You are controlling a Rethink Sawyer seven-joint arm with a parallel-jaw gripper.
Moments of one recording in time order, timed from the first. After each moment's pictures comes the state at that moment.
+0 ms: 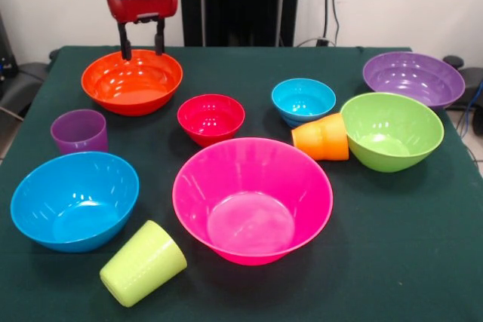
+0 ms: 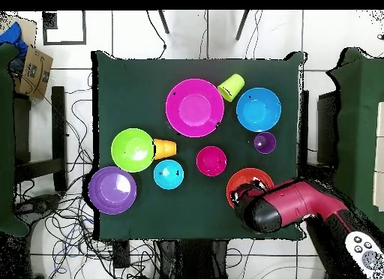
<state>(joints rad) -1.08 -0.77 0.76 2.07 -1.05 0.62 1.71</state>
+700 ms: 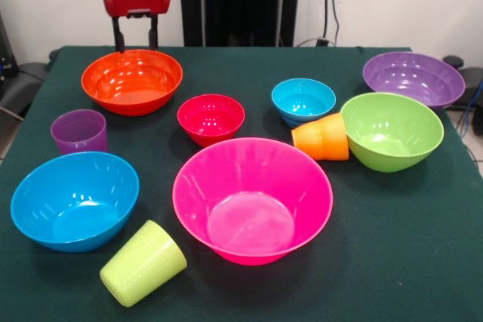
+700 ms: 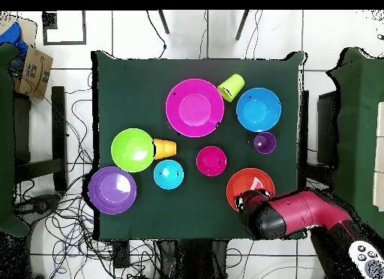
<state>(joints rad) -1.05 -0.78 0.63 2.08 -1.01 0.55 1.78</state>
